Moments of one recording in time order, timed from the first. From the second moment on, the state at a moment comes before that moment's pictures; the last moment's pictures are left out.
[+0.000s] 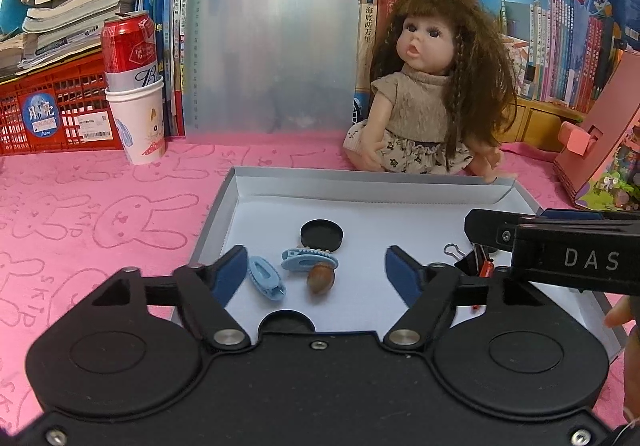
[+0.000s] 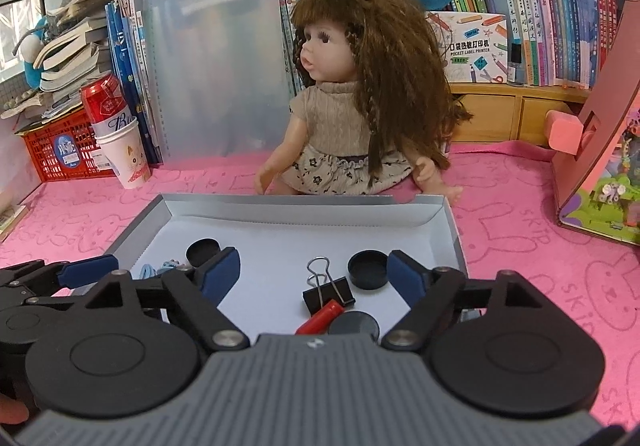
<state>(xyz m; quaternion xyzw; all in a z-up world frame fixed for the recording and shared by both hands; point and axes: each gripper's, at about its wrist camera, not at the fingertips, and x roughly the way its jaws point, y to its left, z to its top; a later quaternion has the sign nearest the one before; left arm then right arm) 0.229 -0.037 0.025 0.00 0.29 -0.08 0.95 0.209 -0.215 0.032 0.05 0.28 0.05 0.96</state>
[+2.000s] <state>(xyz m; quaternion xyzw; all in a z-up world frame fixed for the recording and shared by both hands) 0.090 -0.008 0.002 0.02 0.28 -0.08 0.96 0.070 -0.226 -0.008 0.01 0.28 0.02 0.96</state>
